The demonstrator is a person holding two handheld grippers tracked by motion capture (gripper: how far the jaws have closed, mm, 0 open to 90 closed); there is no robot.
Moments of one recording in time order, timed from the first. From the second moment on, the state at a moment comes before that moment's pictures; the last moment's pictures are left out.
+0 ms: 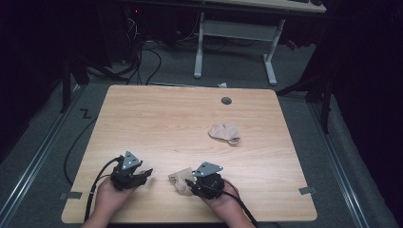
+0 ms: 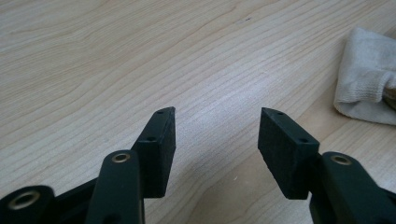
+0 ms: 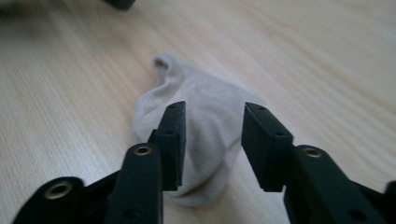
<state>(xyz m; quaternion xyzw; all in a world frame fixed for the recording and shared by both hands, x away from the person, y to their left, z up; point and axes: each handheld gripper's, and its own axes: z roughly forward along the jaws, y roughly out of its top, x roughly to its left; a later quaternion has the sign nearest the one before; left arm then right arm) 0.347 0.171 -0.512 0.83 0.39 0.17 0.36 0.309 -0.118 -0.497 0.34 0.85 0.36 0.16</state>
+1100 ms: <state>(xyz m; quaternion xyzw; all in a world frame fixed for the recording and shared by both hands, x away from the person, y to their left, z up) 0.347 0.173 -0.510 0.83 0.39 0.17 0.36 0.309 -0.144 -0.514 0.34 0.88 0.31 0.14</state>
